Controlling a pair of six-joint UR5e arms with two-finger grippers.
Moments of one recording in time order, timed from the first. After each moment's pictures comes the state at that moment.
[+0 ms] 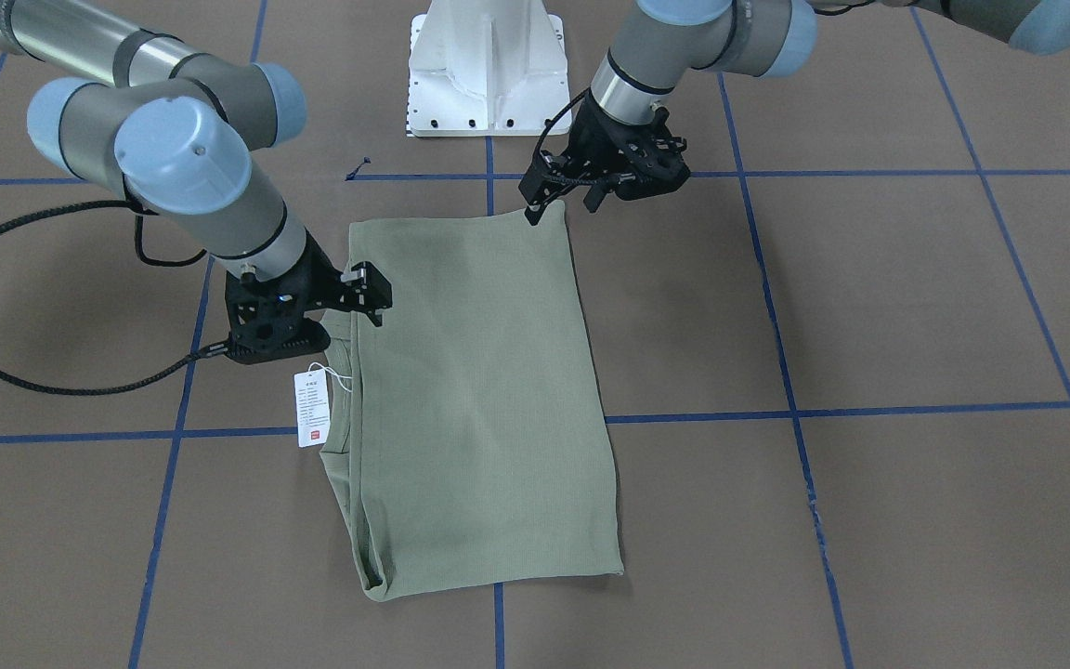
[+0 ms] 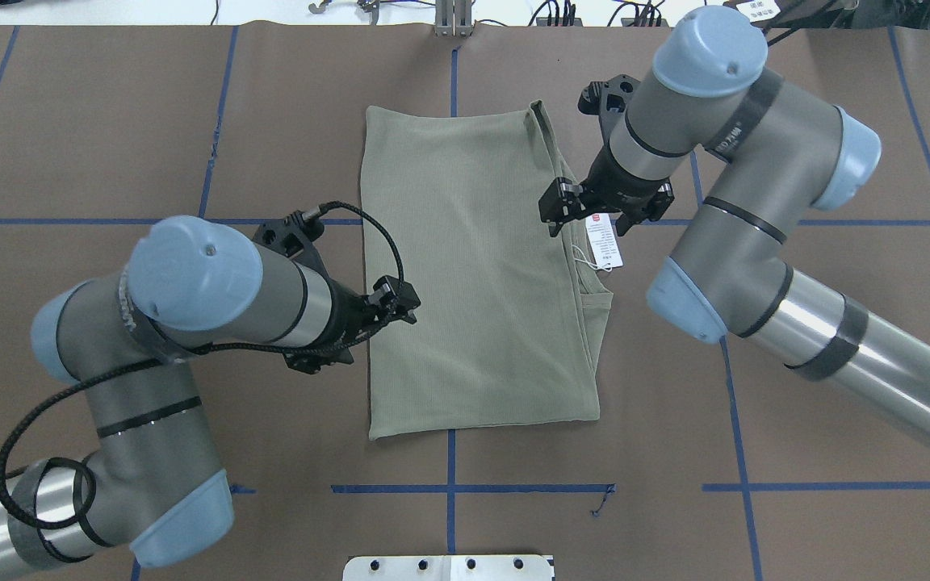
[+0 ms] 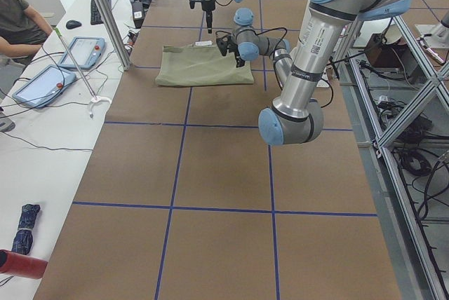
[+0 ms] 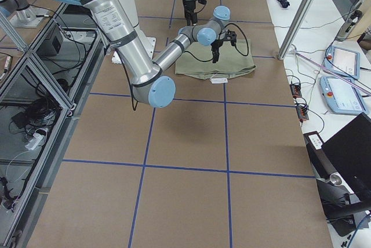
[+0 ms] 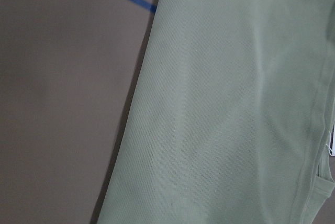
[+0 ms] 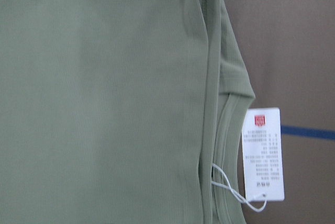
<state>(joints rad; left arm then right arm) -0.43 -2.07 -1.91 -1.82 -1.82 -1.88 0.77 -1.04 1.75 -1.53 2.17 0.98</state>
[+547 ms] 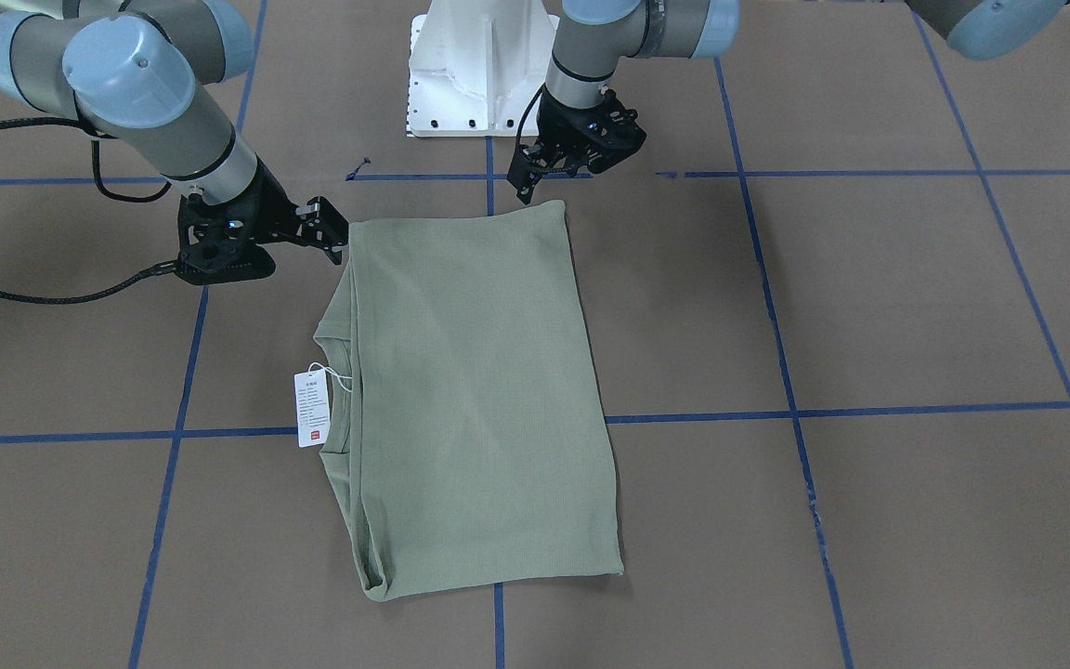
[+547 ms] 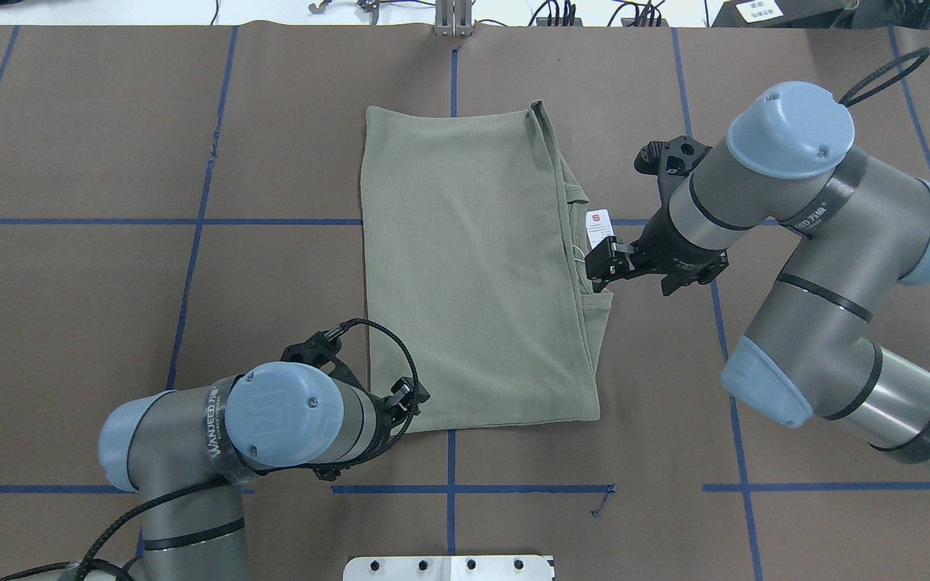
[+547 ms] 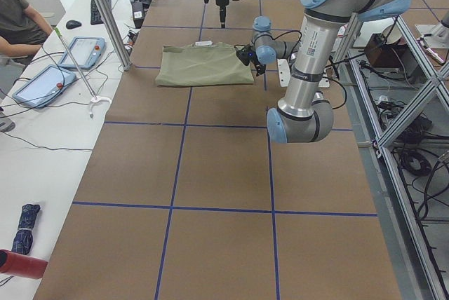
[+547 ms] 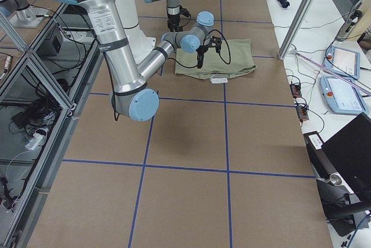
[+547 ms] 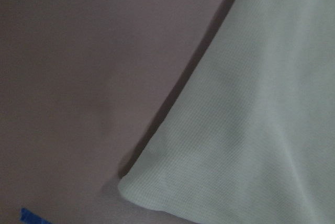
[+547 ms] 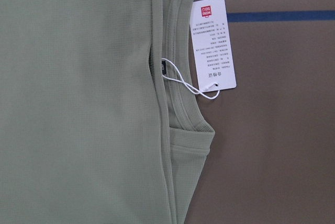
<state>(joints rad) -0.26 -2.07 -1.88 -1.69 -1.69 -2.10 0.72 -1.19 1.89 -1.52 2.15 1.07</state>
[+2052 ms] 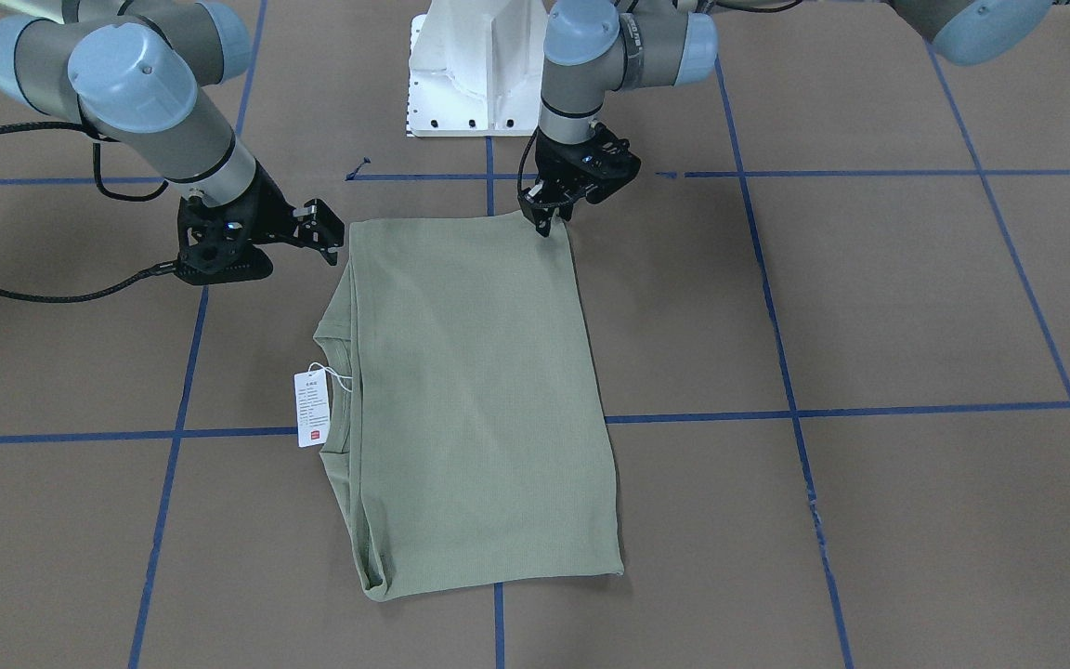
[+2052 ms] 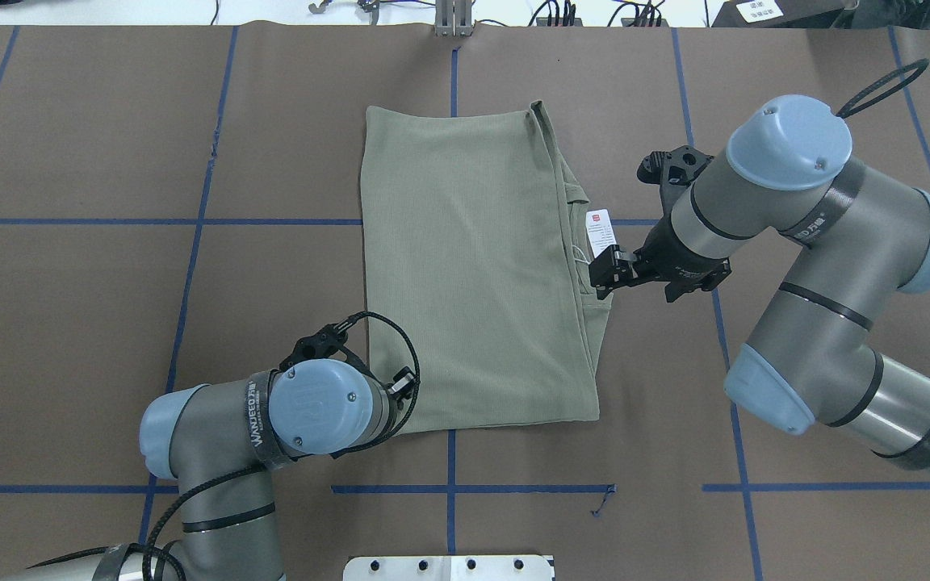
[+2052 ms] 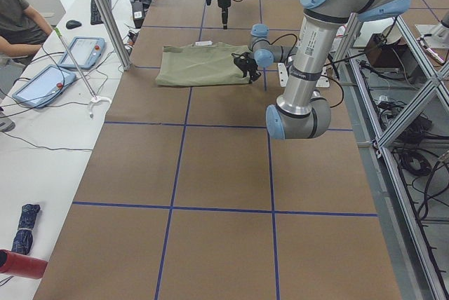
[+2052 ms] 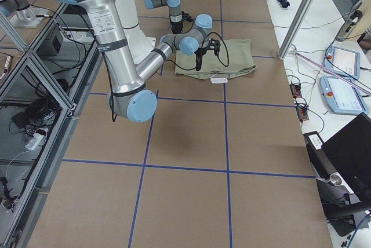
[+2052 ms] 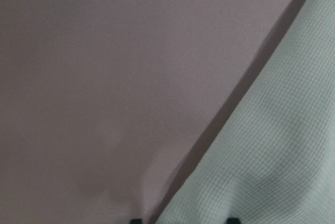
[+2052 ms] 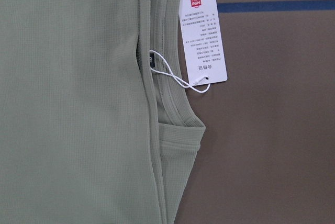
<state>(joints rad) -0.27 -2.12 -1.78 -1.68 -1.64 -2.11 0.71 -1.20 1.89 -1.52 2.15 1.07</state>
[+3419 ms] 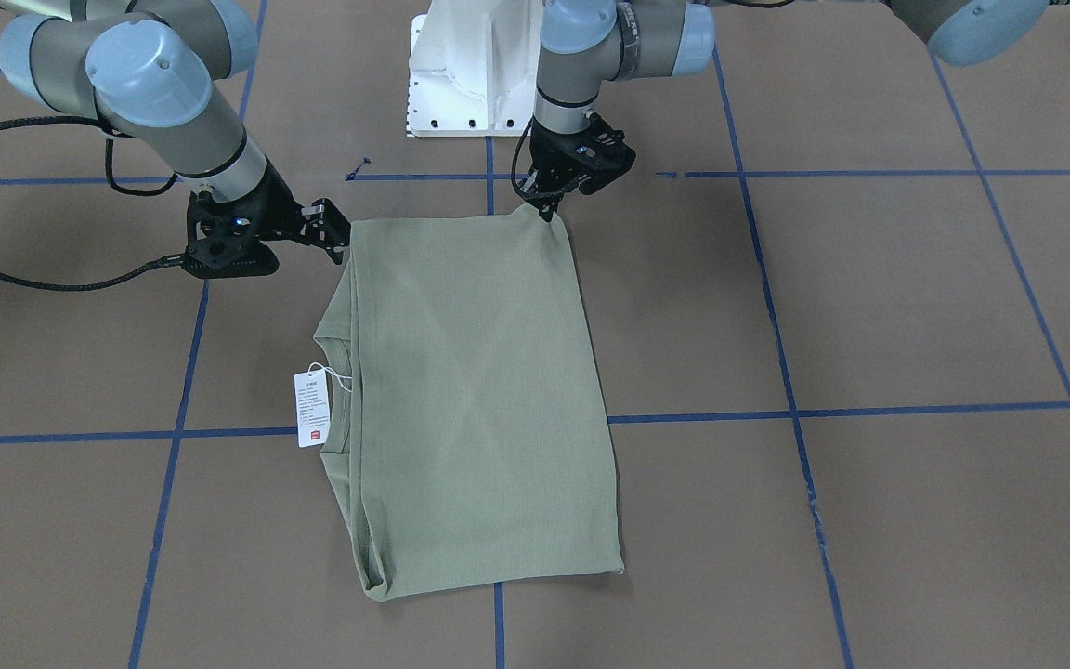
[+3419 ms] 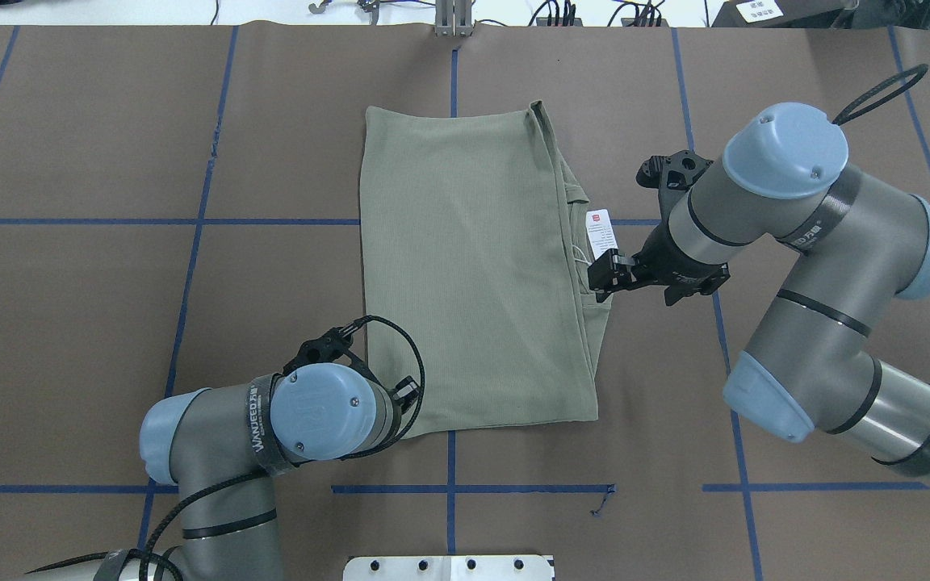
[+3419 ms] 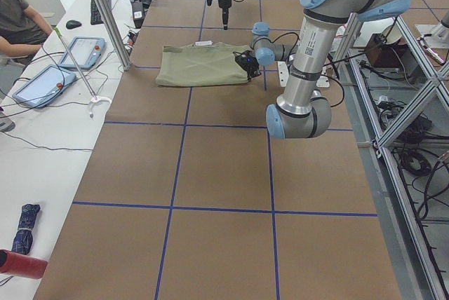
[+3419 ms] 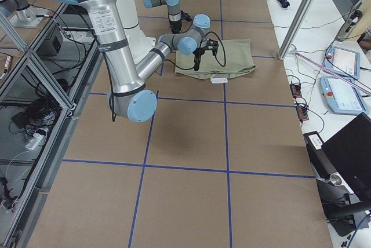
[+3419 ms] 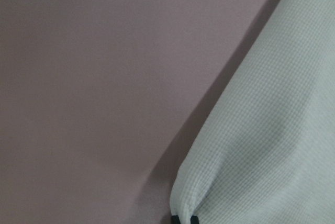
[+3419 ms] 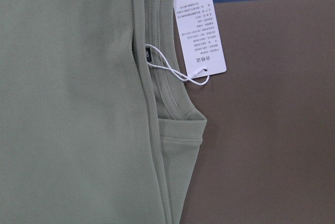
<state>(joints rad) -0.26 -2.12 -1.81 -1.66 -1.64 -2.08 0.66 -1.20 1.90 -1.51 2.09 1.19</state>
